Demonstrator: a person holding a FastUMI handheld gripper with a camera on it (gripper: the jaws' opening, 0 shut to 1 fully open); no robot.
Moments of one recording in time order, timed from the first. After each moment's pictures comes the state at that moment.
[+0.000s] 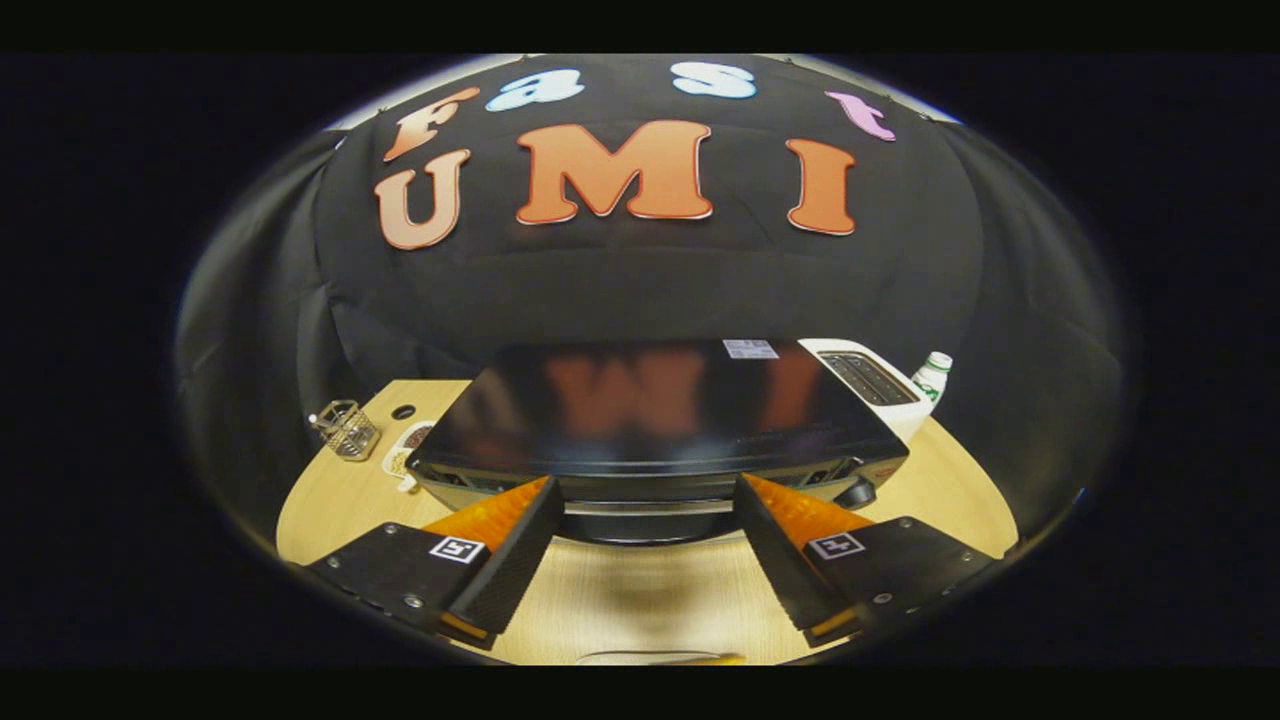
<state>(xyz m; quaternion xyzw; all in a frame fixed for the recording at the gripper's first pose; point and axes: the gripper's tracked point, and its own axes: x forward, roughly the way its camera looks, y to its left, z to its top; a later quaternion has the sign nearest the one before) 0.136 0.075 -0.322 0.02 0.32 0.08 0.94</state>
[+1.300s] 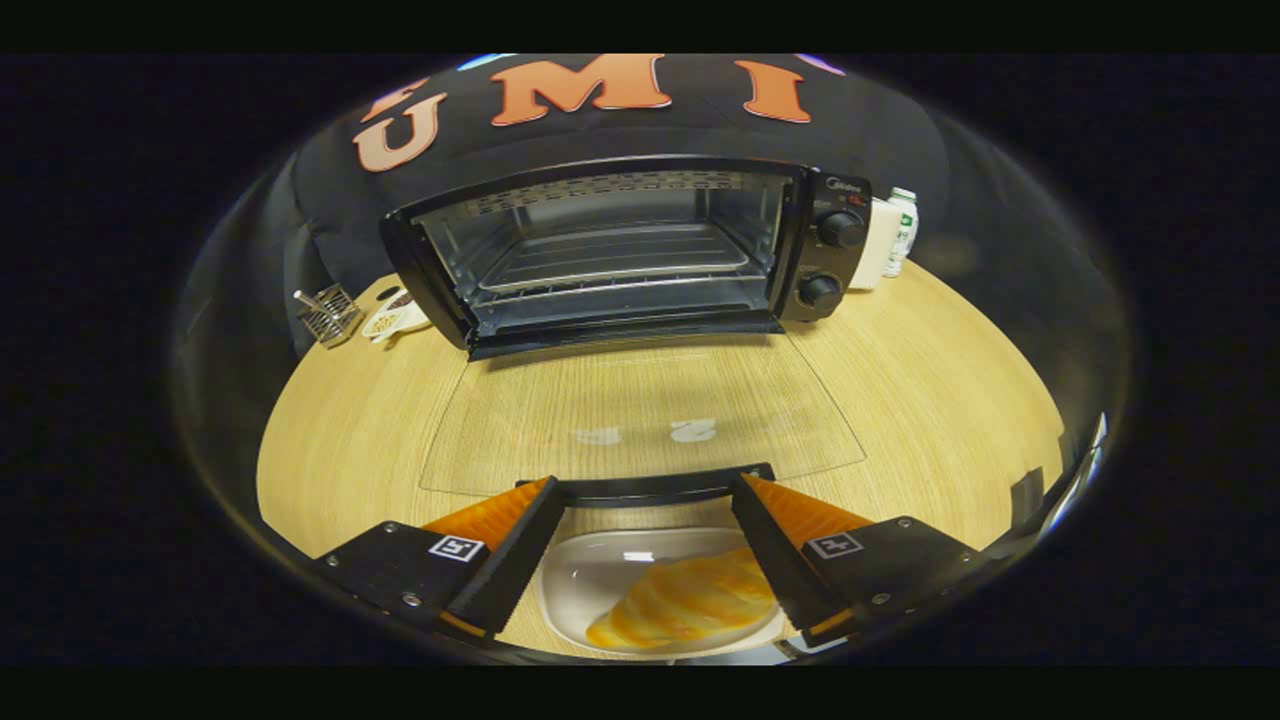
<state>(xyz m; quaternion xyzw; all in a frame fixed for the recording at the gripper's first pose) -0.026 0.053 -0.449 0.04 0.48 0.06 0.87</state>
